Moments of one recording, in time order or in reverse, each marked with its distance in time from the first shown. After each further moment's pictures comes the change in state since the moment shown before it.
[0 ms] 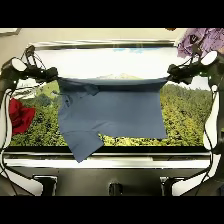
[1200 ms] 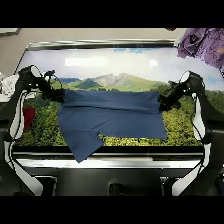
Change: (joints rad) left arm -0.021 -0.175 0.056 0.147 -0.459 0.029; right arm 0.031 -0.164 -0.154 -0.138 0.346 -0.021
